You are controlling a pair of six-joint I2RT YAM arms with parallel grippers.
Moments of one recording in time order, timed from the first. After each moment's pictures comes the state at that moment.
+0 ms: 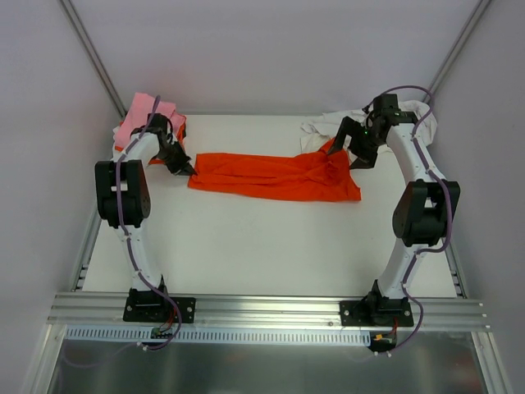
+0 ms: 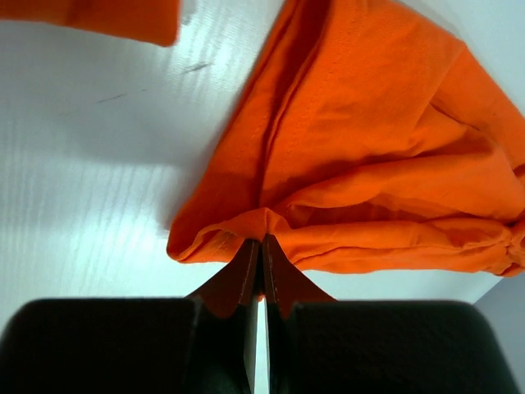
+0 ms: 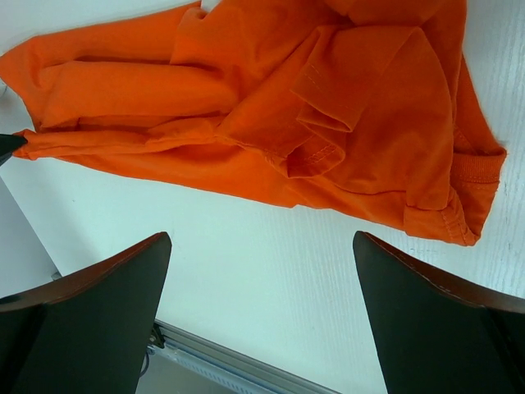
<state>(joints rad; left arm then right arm) 0.06 2.08 1.60 -0.74 0.36 -0.52 0.04 1.91 1.77 -0.98 -0.38 0.38</state>
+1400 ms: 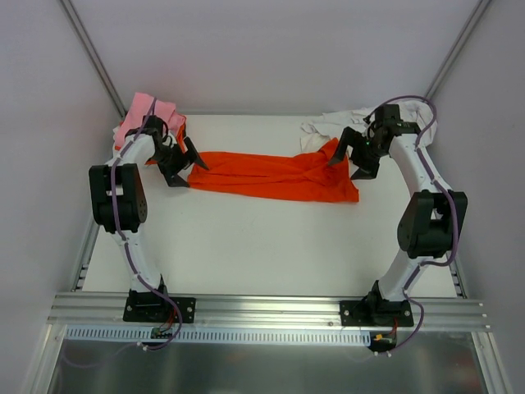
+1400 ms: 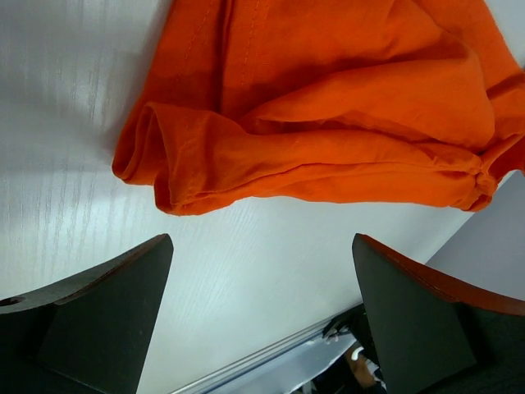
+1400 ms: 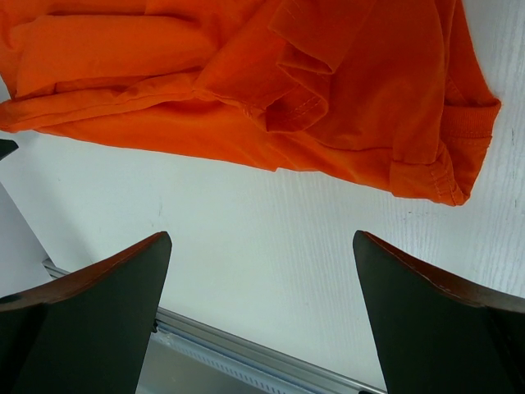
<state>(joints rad) 0.08 2.01 1.55 -0.81 0.51 -0.50 0.05 1.79 1.60 -0.95 -0.38 0.37</state>
